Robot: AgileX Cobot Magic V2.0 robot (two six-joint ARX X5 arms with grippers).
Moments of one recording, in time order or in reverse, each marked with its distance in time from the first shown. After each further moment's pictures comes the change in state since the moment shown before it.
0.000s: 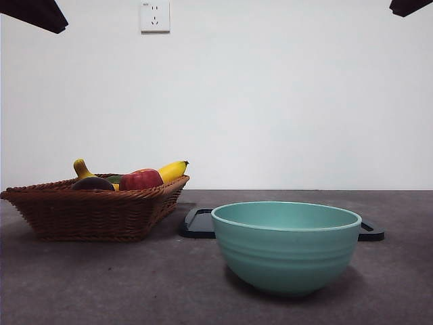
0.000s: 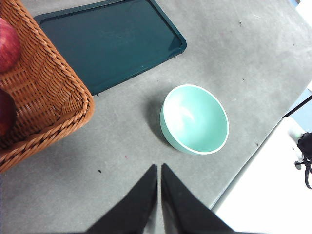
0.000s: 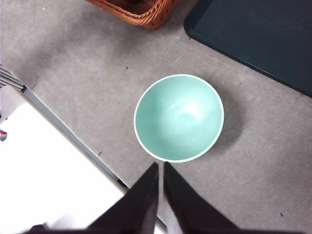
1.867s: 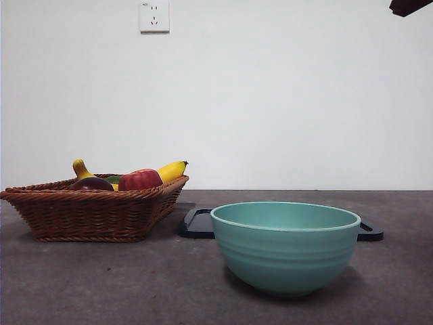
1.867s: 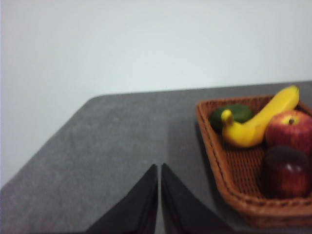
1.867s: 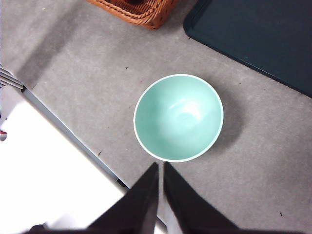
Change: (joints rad) left arm 0.397 -0.910 -0.948 0.816 -0.534 0.044; right arm 0.000 0.000 0.000 0.000 0.000 0.000
